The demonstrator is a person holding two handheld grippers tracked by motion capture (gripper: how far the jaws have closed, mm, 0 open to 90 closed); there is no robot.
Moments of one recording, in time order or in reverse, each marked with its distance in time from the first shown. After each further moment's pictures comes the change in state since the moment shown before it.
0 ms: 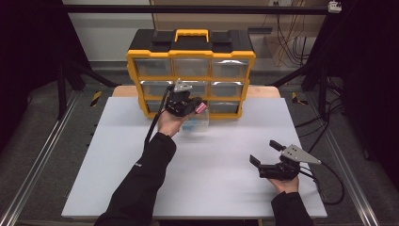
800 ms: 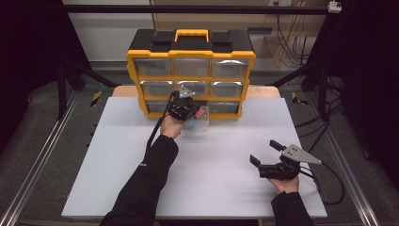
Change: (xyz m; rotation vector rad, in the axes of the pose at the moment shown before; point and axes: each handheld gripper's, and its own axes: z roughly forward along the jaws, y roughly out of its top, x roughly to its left) left arm 0.010 -0.025 0.029 0.071 0.039 0.028; right arm 0.000 0.000 0.000 -0.004 0.005 0.005
